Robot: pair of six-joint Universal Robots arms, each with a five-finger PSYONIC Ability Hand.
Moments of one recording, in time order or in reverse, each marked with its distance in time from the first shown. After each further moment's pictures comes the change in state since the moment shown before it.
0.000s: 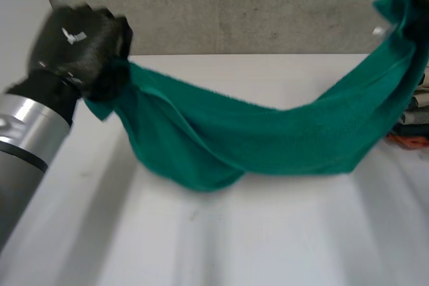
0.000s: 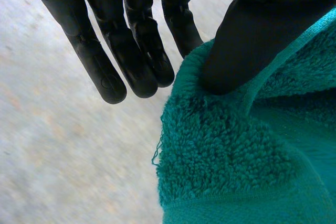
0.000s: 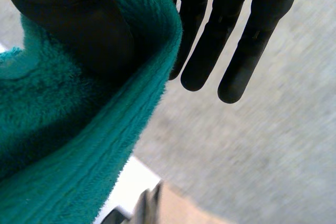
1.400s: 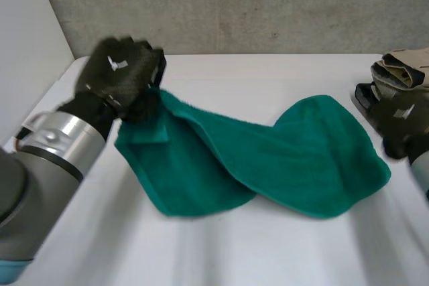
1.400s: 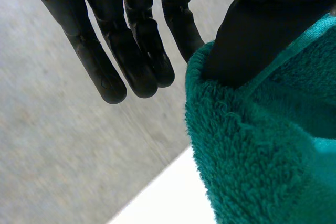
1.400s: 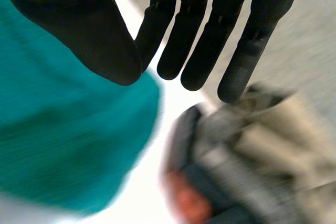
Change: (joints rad) left arm -0.065 -0.094 0.034 0.000 0.017 -0.002; right arm 0.003 -0.280 0.821 -0.404 0.011 -0.273; left_hand 0.000 0.002 0.002 0.004 0.000; right_hand 0.033 -0.003 -0.006 -0.001 -0.010
